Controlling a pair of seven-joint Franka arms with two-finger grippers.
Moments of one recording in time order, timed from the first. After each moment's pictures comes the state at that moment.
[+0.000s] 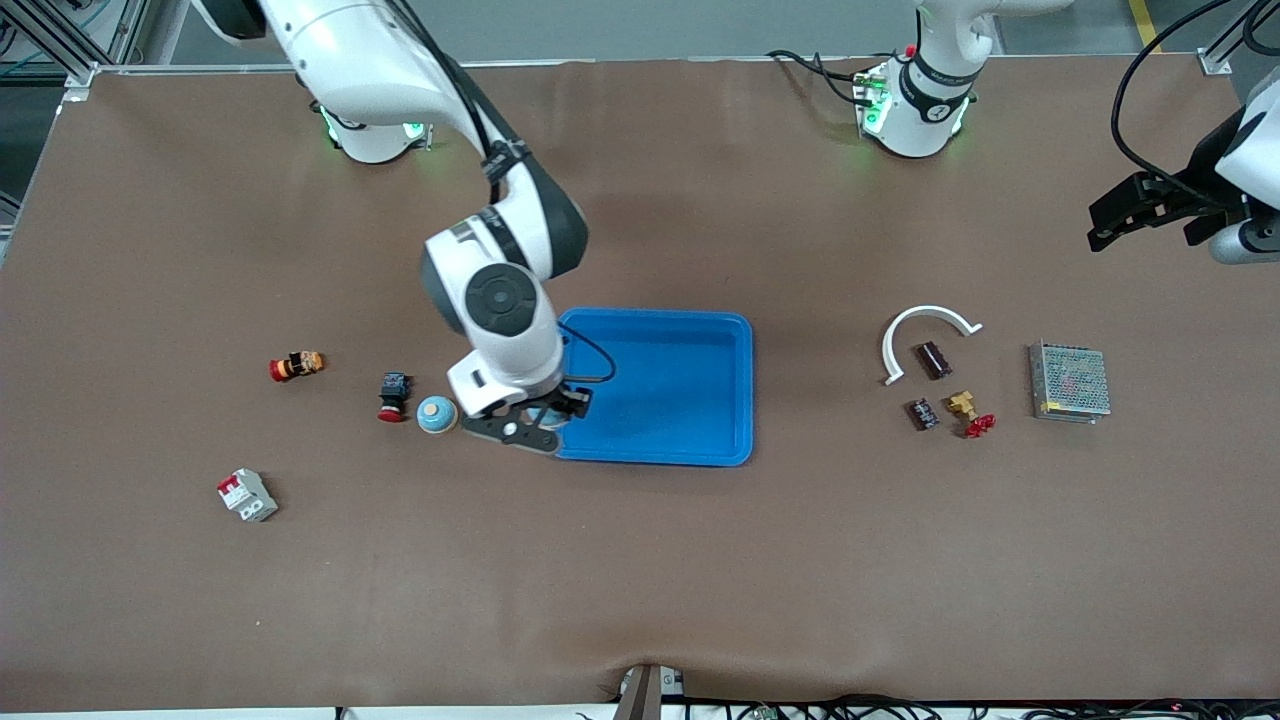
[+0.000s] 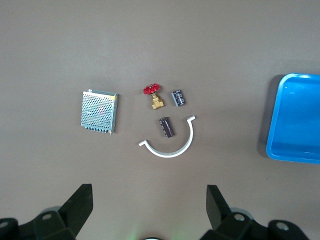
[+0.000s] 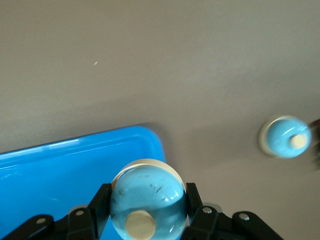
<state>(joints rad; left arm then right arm) -0.04 -0.01 -0.05 -1.51 0.03 1.47 -0.12 0.62 0.64 -0.10 -1.39 0.02 2.02 0.75</state>
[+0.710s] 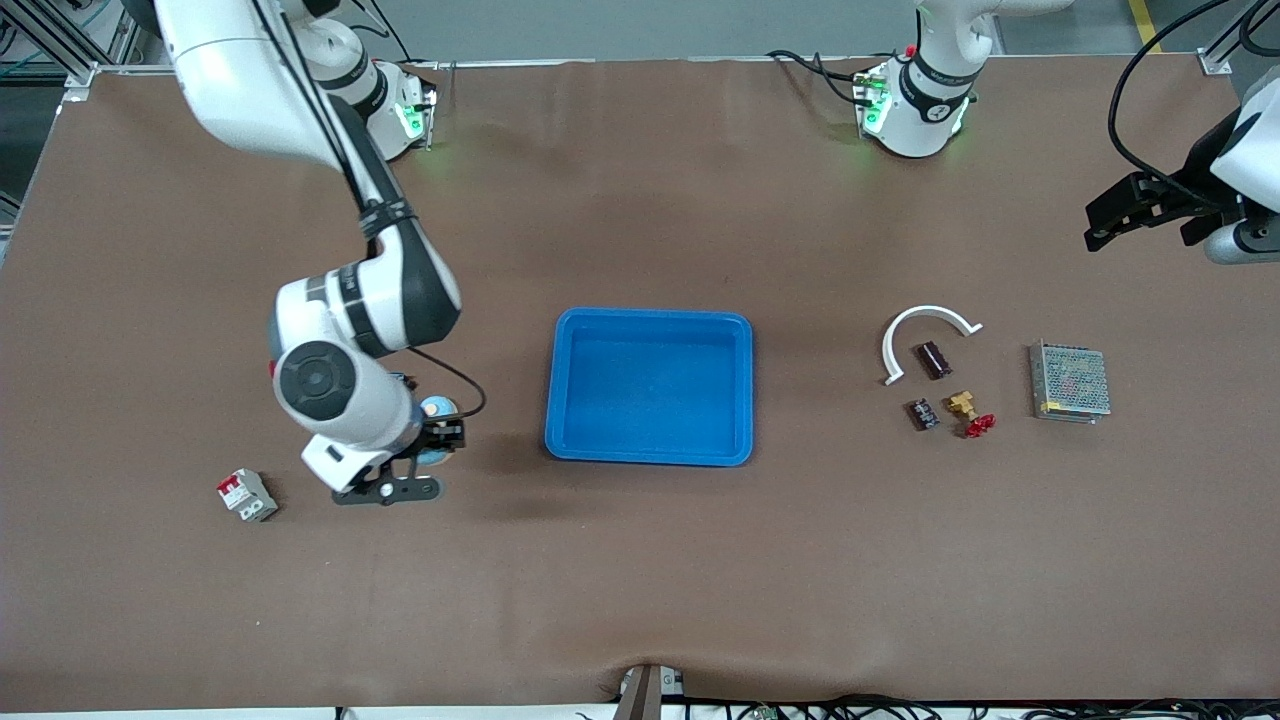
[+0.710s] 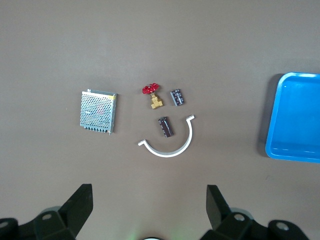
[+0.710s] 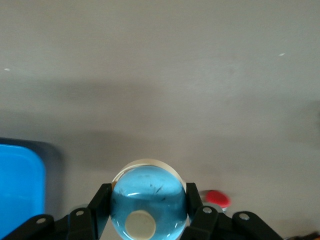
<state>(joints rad) -0.05 -0.01 -0.05 -1.51 0.03 1.47 -0.12 0.38 0.63 -0.11 -1.41 0.02 1.98 0.17</state>
